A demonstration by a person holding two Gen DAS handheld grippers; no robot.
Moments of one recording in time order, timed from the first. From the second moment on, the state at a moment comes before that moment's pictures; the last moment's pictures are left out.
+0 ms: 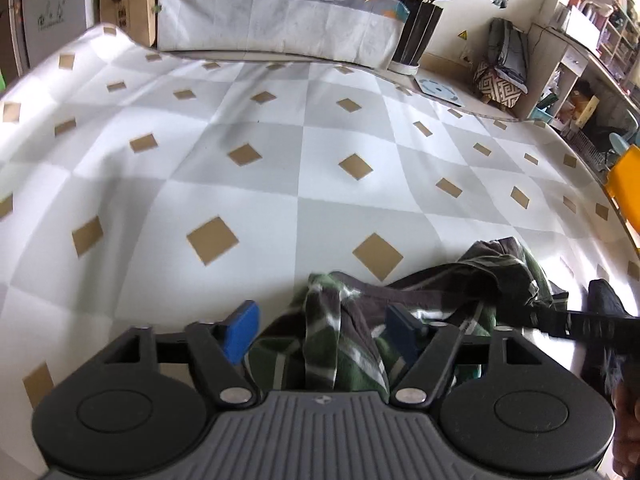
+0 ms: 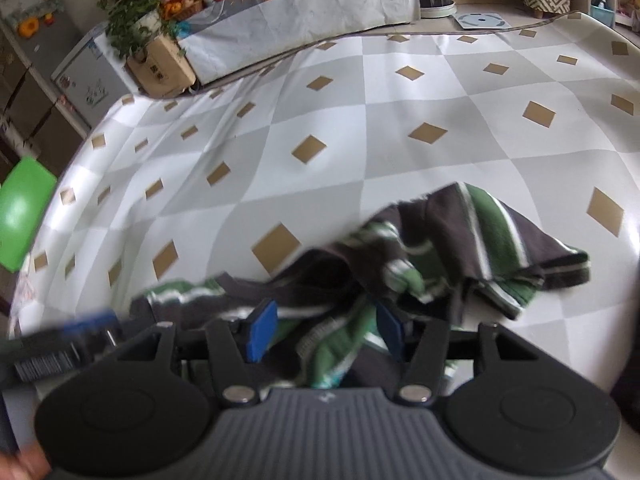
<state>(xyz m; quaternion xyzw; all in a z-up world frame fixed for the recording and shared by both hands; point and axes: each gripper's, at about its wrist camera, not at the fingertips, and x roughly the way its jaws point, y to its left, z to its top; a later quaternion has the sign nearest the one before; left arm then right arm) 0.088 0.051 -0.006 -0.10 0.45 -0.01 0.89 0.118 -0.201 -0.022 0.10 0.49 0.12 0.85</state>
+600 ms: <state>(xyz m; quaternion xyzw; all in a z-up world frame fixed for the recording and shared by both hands) 0.100 0.023 -0.043 -0.07 0.52 -0.01 0.85 0.095 -0.188 -0.073 0.02 0.55 0.11 0.83</state>
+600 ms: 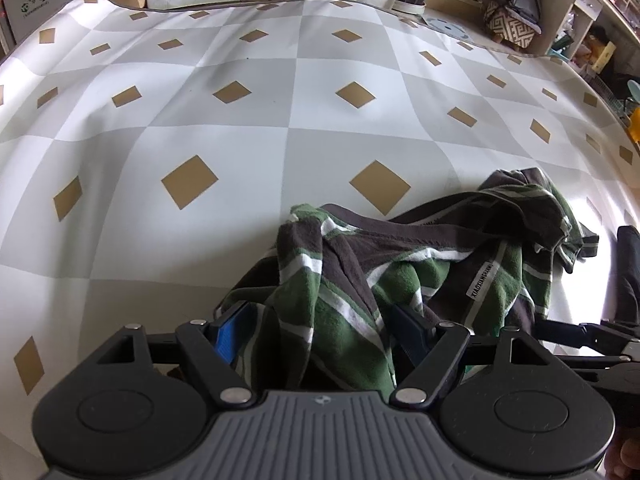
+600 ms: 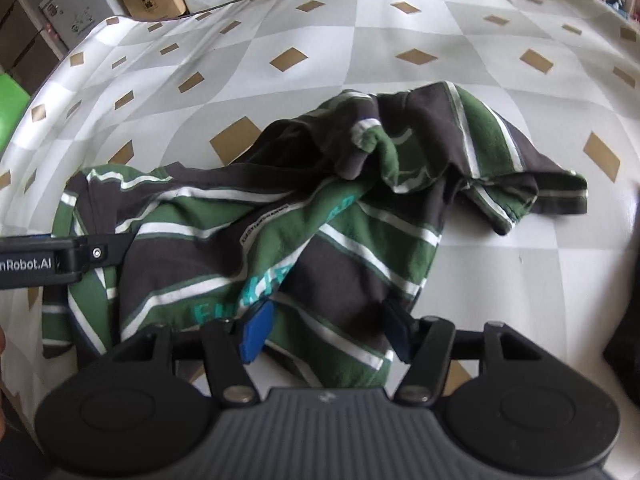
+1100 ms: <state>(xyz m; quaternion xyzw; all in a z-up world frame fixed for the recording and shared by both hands) 0.103 0.026 -0.031 -0.01 0.49 0.00 0.87 0.089 -0.173 -0.067 -0.11 0.52 0.13 0.83</state>
